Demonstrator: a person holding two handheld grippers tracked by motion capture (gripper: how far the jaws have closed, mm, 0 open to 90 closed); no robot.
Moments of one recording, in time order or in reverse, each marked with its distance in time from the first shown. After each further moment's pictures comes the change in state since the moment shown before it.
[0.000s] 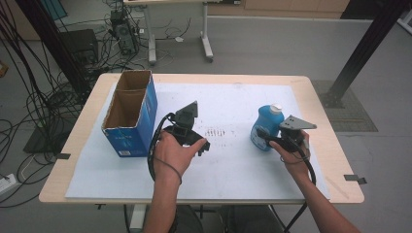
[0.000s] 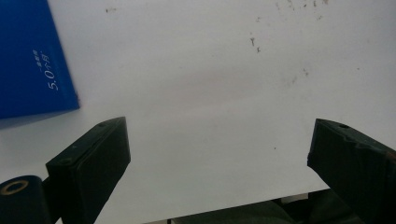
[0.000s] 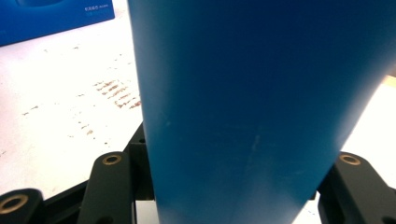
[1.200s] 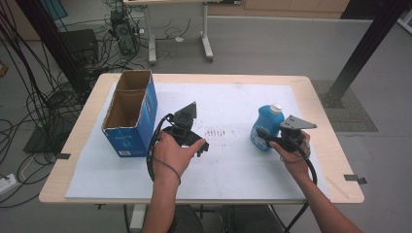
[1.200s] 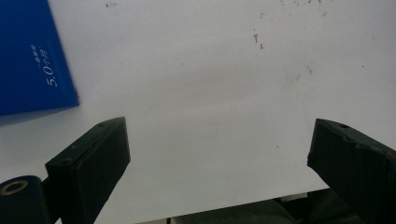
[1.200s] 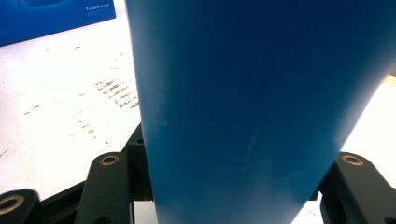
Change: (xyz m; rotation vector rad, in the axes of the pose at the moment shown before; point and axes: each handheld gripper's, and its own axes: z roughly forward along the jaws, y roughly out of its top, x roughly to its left) left arm 0.002 0.000 0.003 0.007 -0.002 -0.002; right arm -0.001 0.000 0.000 0.002 0.005 -0.002
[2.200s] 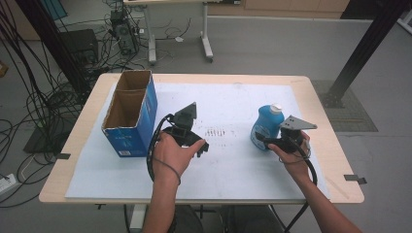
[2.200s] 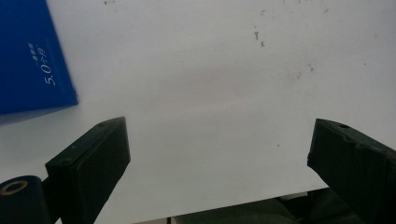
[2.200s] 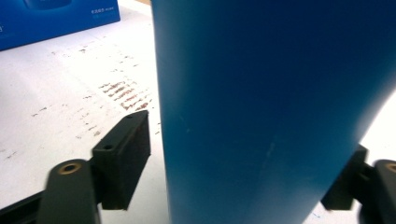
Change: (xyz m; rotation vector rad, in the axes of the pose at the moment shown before) left arm 0.001 -0.001 0.002 0.008 -0.002 0.001; right arm 0.003 0.001 -0.001 -0.008 0.011 -0.003
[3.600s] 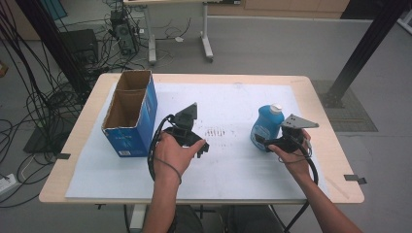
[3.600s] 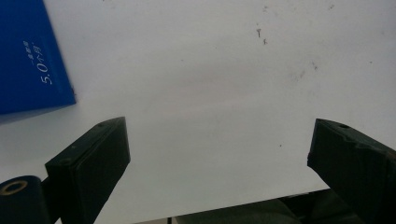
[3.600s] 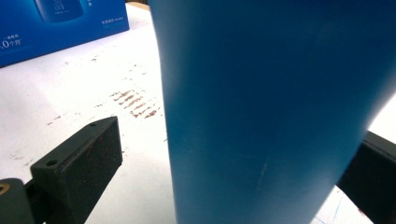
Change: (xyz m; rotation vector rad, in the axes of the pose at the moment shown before) left arm -0.001 0.002 0.005 0.017 0.004 -0.001; right arm -0.002 0.004 -0.002 -0.020 0.034 0.025
